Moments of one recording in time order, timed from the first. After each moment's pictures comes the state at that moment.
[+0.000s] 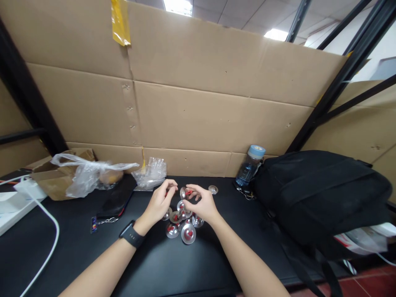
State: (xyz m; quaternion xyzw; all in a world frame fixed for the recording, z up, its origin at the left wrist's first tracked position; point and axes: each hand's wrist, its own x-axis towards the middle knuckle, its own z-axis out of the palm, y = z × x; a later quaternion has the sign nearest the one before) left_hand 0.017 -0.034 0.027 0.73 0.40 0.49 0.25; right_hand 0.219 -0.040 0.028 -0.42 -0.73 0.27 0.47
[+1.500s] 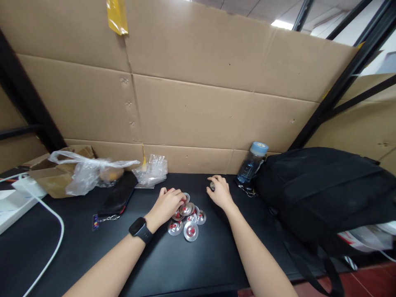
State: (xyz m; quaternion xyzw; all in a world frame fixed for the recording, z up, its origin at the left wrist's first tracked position) left_hand 0.025 -0.031 0.005 0.87 0.45 0.20 0.02; right_hand 0.289 0.001 0.011 -0.62 -0.73 0.01 0.27
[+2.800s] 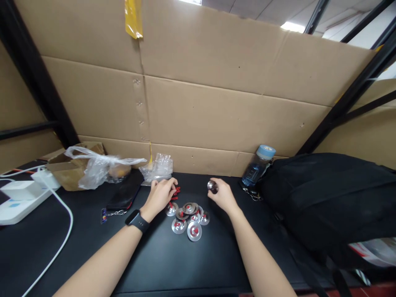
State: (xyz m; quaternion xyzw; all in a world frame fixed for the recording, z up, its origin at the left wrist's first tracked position) left_hand -0.011 -0.011 0.008 0.80 0.51 0.32 0.05; right_hand 0.281 -0.003 0.022 -0.55 -0.75 0.10 0.36
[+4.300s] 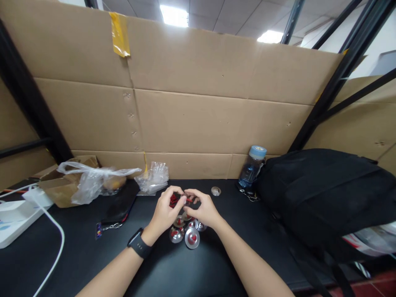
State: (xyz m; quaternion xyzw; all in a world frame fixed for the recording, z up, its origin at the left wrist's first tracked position) left_hand 0.029 -0.046 0.027 0.73 0.42 0.52 0.17; right_hand 0.219 -0.035 0.017 -0.37 -0.75 0.30 0.46
